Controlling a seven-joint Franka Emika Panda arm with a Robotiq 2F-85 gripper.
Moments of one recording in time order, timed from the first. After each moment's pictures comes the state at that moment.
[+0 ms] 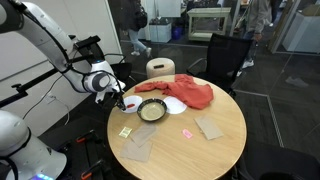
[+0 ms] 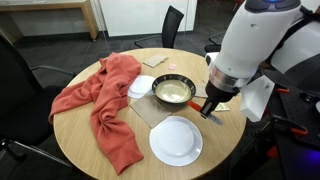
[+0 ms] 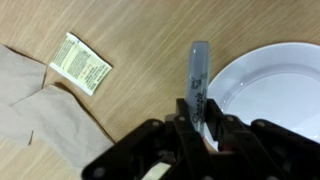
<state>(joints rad) 0.68 0.31 -0.30 -2.56 -0.32 2.91 1.00</state>
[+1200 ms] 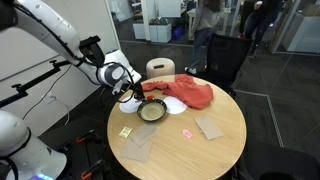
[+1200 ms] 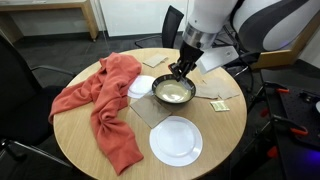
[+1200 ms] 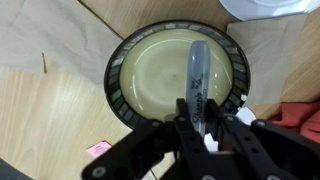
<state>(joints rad) 0.67 0.31 -0.49 -2.39 -0.31 2.89 1.06</state>
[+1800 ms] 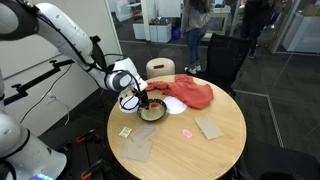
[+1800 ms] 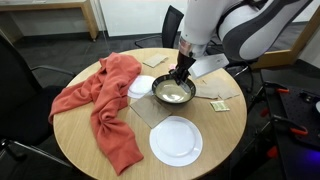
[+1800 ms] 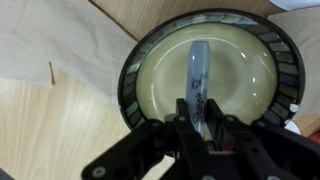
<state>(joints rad) 0.48 0.43 -0.36 -2.32 -0.30 2.88 1.07</state>
